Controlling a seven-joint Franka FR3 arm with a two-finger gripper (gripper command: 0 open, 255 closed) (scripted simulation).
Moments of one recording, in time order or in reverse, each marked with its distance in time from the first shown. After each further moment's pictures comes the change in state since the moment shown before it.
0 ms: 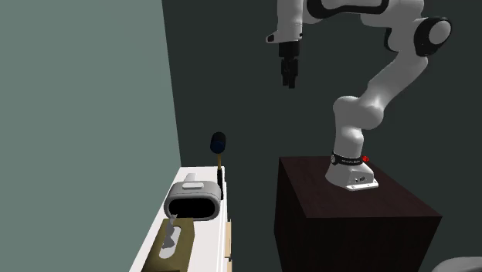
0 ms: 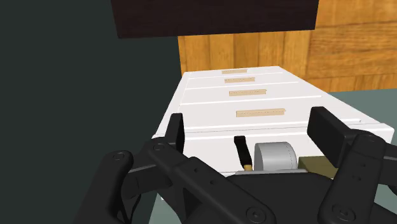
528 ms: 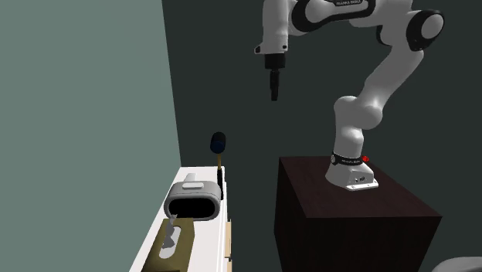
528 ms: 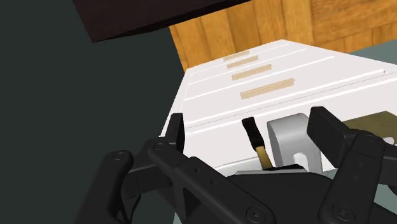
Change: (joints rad) arm -0.049 0.150 0.097 -0.008 0.069 0.177 0.256
